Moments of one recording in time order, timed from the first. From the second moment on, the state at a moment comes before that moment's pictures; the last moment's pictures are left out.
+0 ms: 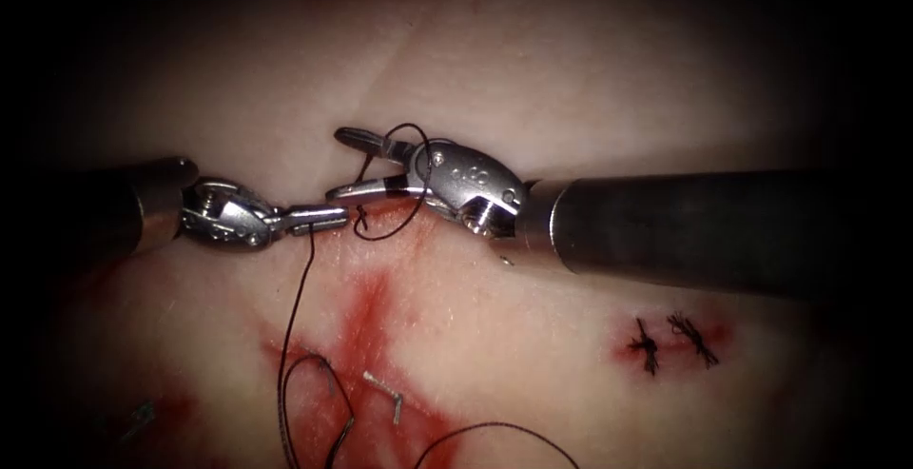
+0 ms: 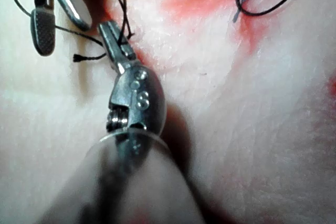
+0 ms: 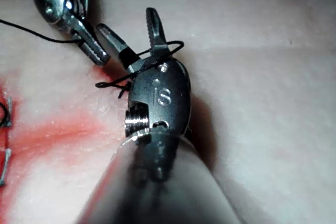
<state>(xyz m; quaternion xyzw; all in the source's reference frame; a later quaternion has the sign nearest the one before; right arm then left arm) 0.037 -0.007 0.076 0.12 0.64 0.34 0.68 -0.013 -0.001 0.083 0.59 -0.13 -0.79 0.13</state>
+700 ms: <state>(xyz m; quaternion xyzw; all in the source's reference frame) 0.036 -0.008 0.080 0.15 0.55 0.50 0.65 -0.016 -0.004 0.082 0.59 -0.12 -0.79 0.13</state>
